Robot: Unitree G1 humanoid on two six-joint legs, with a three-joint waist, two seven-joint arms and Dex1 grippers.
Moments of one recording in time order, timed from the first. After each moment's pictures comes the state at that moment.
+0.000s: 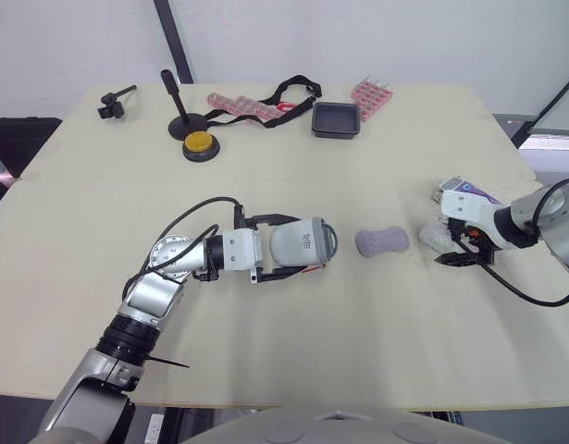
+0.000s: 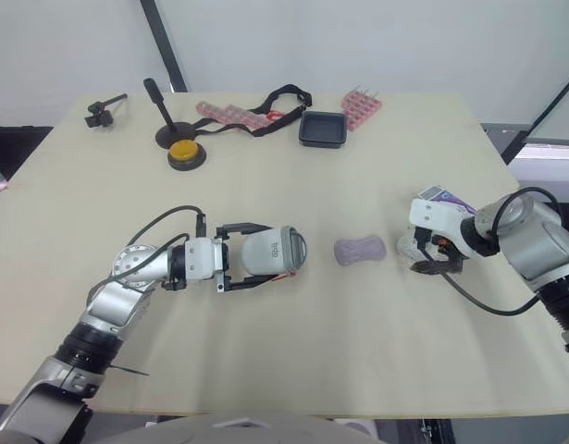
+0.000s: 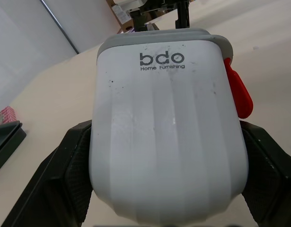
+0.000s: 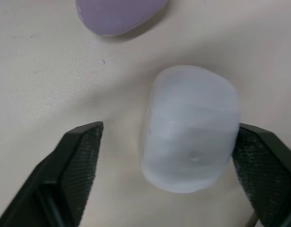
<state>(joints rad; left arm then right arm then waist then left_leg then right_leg) -0.30 0.45 -0.26 0.03 -0.18 -0.36 -1.04 -0.51 -1.08 0.37 0.09 0.08 0.48 1.18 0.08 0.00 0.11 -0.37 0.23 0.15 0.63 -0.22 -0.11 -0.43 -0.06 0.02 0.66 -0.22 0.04</state>
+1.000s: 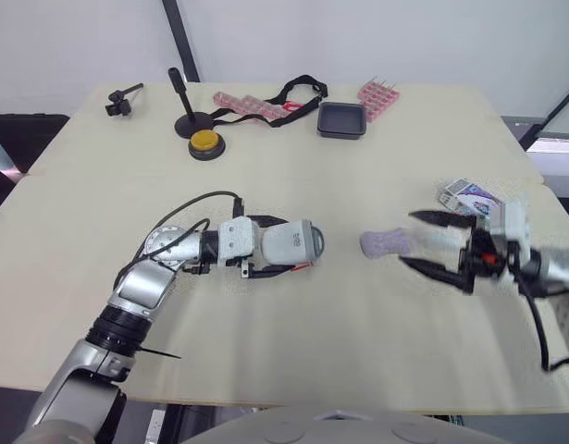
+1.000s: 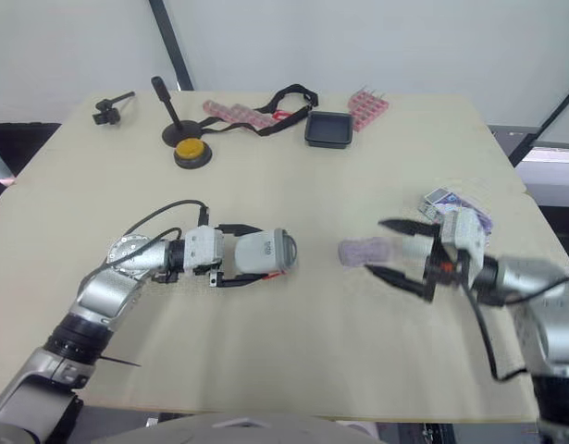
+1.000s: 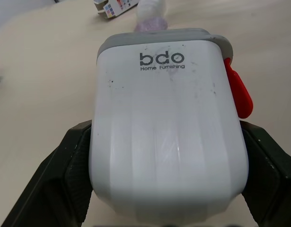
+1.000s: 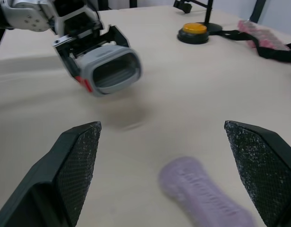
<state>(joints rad) -0.35 0.52 -0.26 0.03 -0.20 -0.08 -1.12 0.11 -0.65 -0.26 -0.29 0.58 0.18 1.19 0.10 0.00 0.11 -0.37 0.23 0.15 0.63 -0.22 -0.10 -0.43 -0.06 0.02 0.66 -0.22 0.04</state>
